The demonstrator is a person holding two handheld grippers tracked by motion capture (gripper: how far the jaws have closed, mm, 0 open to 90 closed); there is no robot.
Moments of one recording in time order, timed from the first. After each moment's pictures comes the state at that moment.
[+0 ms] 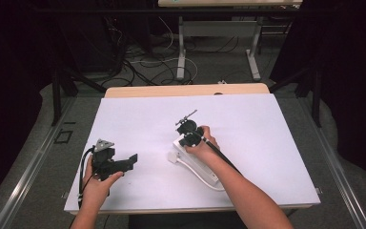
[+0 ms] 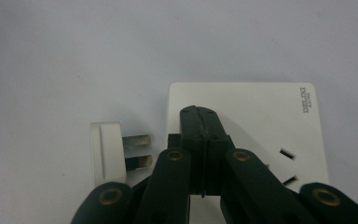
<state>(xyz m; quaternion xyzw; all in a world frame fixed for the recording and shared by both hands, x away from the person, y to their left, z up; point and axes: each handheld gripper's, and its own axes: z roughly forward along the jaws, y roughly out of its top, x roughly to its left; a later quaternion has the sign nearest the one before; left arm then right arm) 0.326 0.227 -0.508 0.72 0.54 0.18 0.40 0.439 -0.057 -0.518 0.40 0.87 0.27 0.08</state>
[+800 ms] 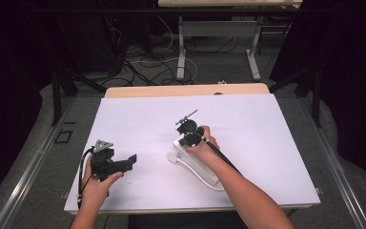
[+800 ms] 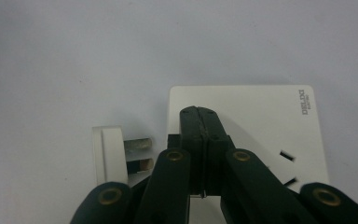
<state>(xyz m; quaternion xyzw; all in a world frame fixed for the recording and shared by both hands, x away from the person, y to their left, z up) 0.325 0.229 -0.509 0.72 0.54 0.18 0.40 0.439 -0.057 -0.517 0.41 0.87 0.28 0.08</state>
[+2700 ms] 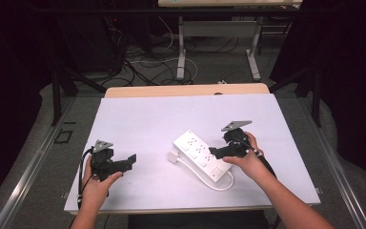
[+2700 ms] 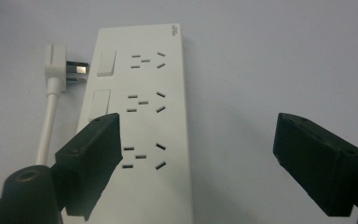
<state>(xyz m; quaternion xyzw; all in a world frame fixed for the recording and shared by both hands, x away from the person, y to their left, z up) 0.326 0.230 -0.510 0.72 0.55 0.17 0.39 0.386 -0.192 -0.503 0.40 0.82 0.37 0.15</state>
